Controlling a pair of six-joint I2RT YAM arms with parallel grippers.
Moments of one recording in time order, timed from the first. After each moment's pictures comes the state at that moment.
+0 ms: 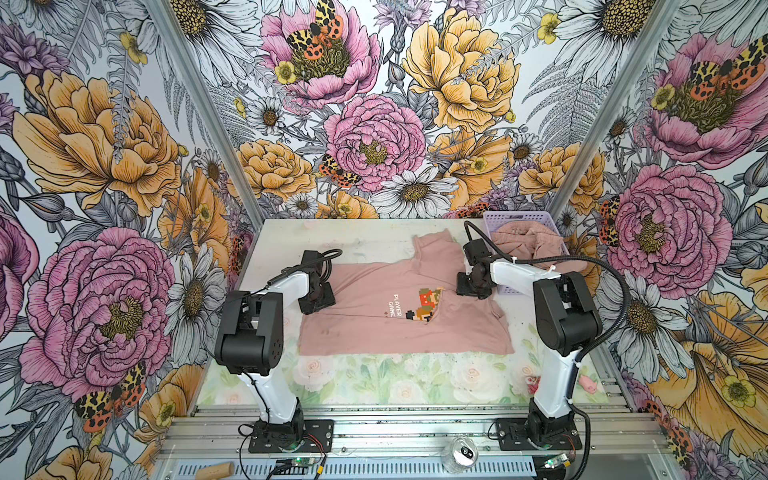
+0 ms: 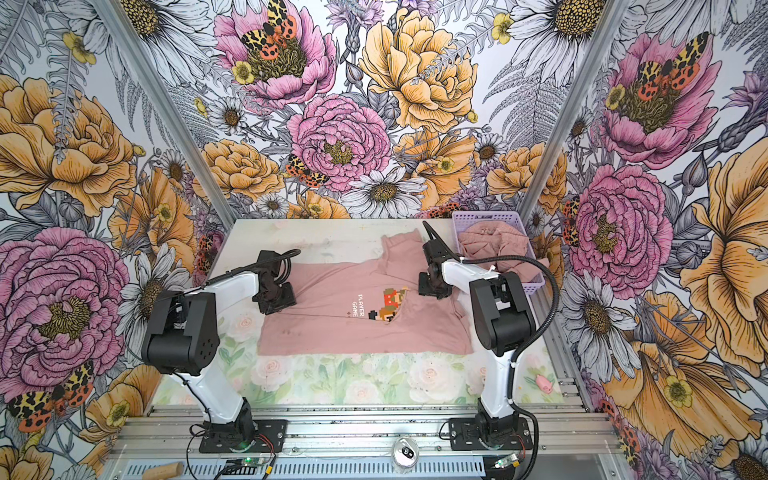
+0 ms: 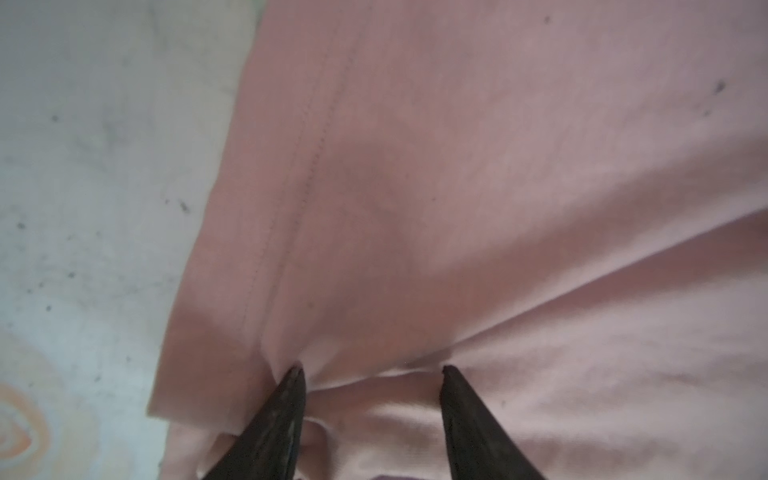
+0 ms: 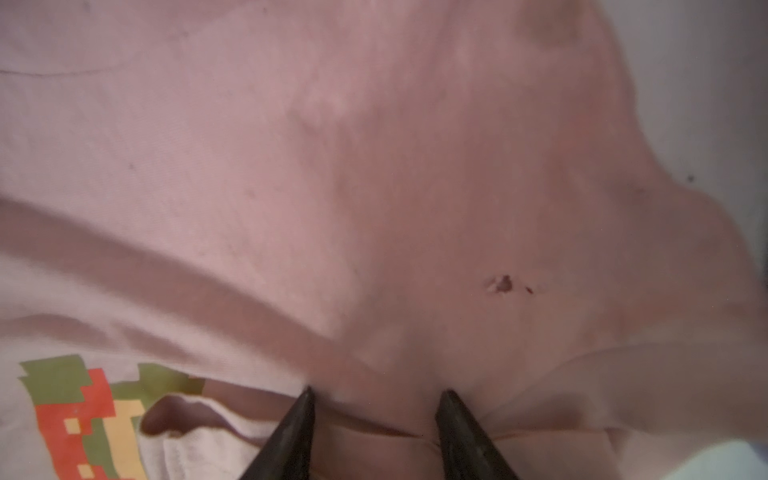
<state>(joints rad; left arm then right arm) -0.08 1.75 1.05 -0.61 -0.01 -0.47 0.26 1.93 1.27 -0.61 -0.05 0.33</state>
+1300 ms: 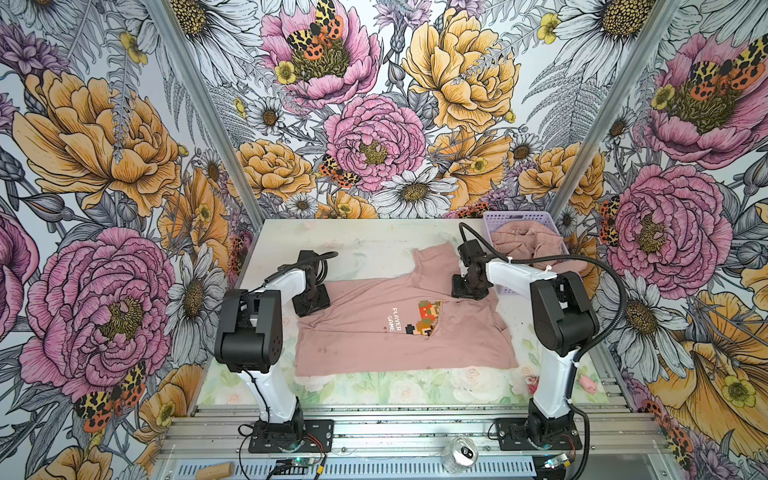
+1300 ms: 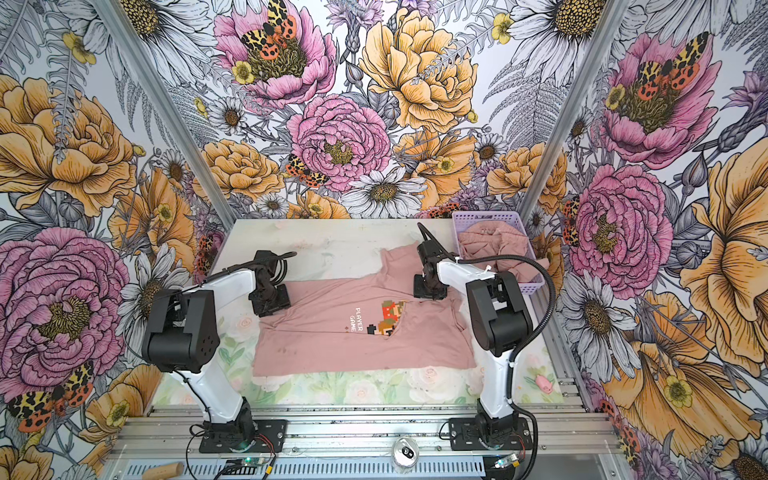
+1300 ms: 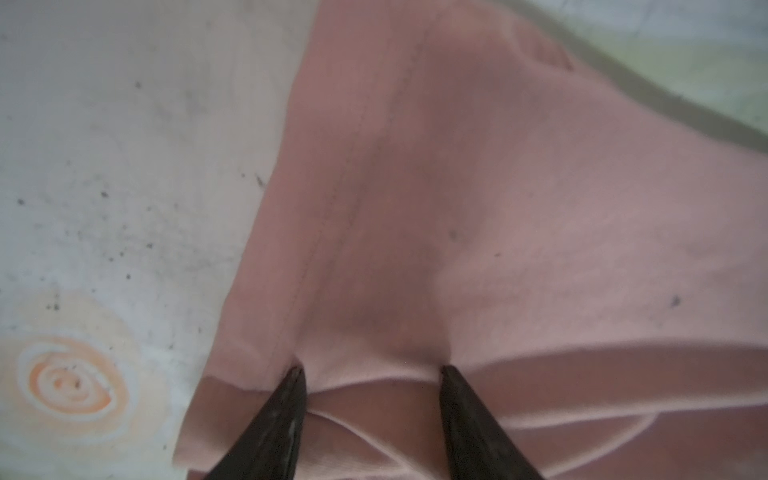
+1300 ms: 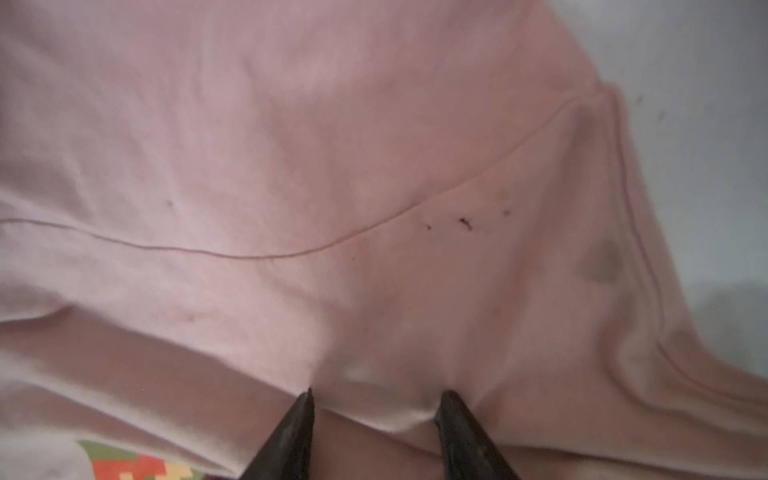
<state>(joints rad) -0.05 1.77 1.08 -0.70 -0.05 -0.44 0.30 1.94 1.30 -0.67 -0.08 0.35</state>
